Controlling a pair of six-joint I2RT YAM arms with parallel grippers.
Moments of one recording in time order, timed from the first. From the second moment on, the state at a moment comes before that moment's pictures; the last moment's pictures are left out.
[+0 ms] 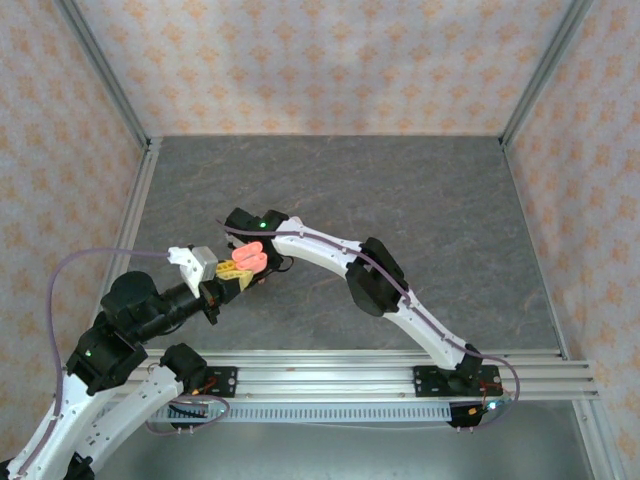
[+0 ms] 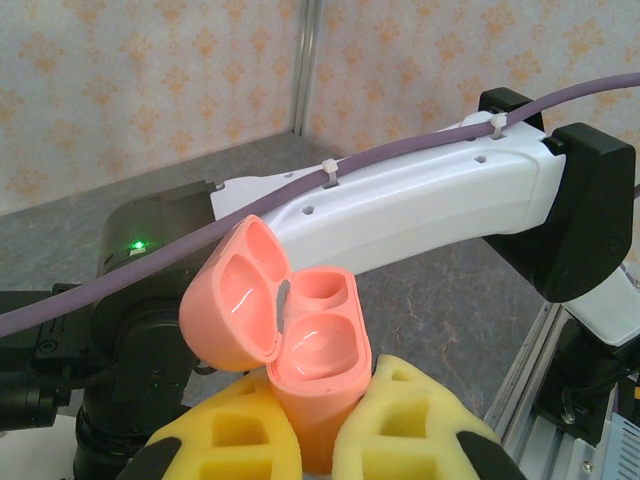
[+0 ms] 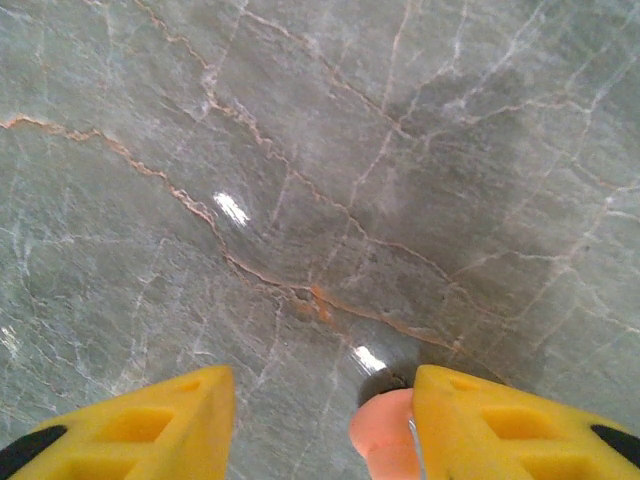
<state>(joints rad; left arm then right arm) -0.55 0.36 0.80 -0.64 0.28 -0.10 1.02 2.52 2.29 -1.07 -0.23 0.25</state>
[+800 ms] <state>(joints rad) -0.55 0.35 0.79 -0.63 0.28 -0.12 1.02 2.50 2.26 -1.17 -0.11 0.26</state>
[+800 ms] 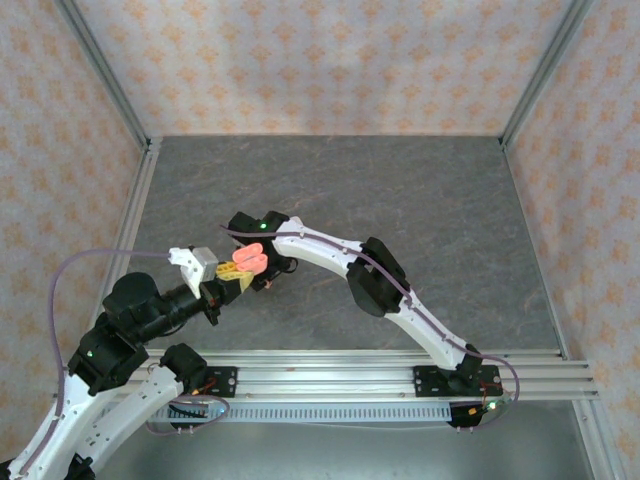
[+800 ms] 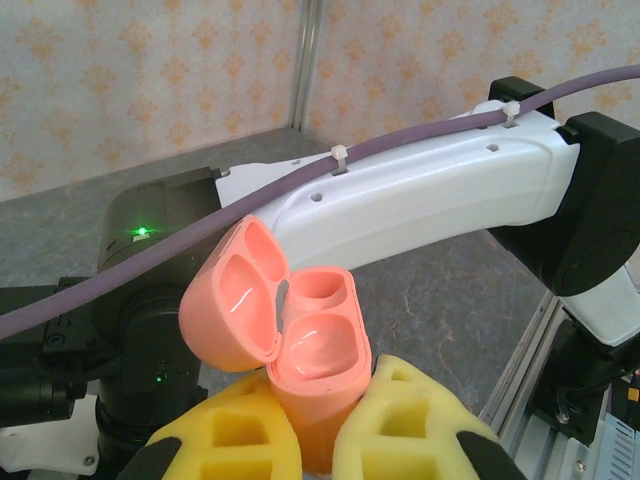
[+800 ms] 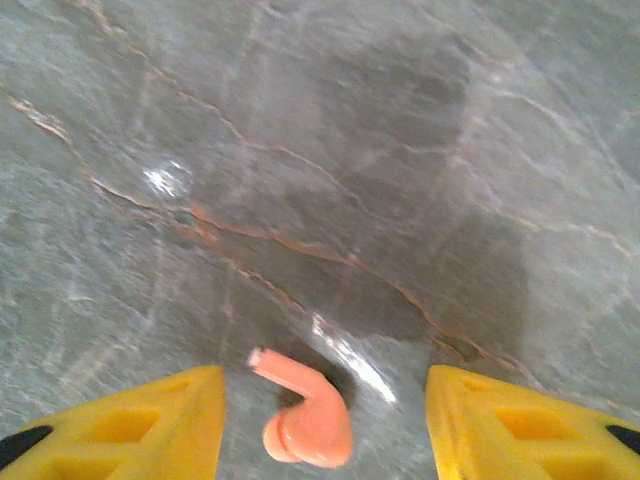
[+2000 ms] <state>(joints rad) -0.55 0.35 0.78 -0.63 0.28 -0.12 1.01 2.18 1.66 -0.60 -0.16 1.02</state>
